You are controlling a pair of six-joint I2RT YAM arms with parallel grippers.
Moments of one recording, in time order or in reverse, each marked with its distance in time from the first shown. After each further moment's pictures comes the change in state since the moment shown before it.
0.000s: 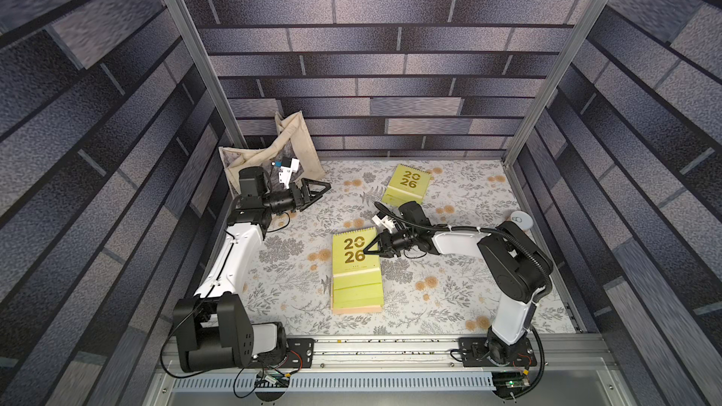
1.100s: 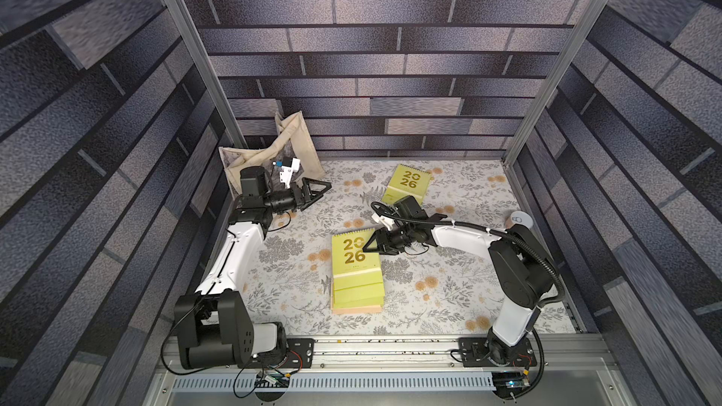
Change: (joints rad) left arm -0.007 0.015 0.000 0.024 0.000 -0.008; right arm 0.028 -0.060 0.146 -0.375 0.187 -0.193
